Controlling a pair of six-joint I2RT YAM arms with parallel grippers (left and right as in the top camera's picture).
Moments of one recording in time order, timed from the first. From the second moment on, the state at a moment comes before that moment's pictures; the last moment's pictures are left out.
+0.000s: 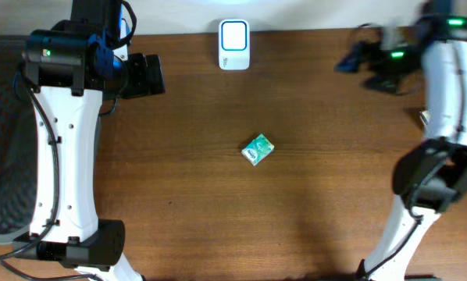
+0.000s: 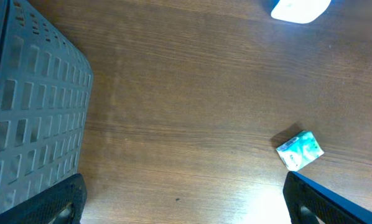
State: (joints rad) left arm -0.14 1.85 2.36 -1.63 -0.06 -0.27; right arm -0.16 2.21 2.22 -1.41 -0.64 0.02
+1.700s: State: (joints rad) left arm -0.13 1.85 2.37 -1.63 -0.06 -0.27; right arm 0.38 1.87 1.05 -0.33 -0.29 1.06
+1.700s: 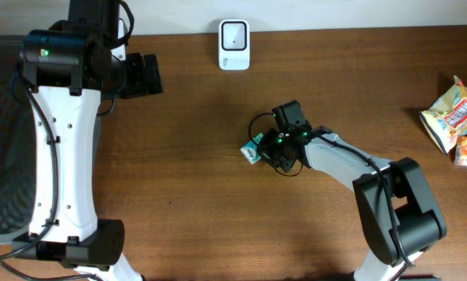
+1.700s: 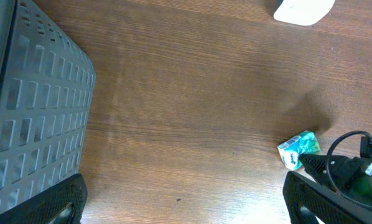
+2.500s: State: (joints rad) left arm -0.13 1.85 2.36 -1.64 -0.06 -0.27; right arm 0.19 1.89 1.14 0.48 -1.31 0.45
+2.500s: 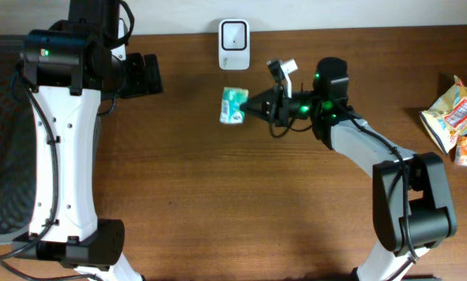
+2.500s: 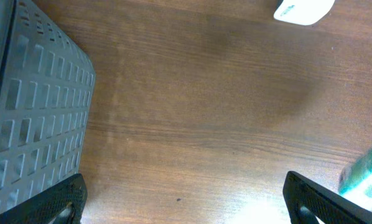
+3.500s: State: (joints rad) left arm -0.13 1.85 2.36 -1.63 -0.06 -0.27; right arm 0.32 2.45 2.16 -0.24 0.43 -0.41
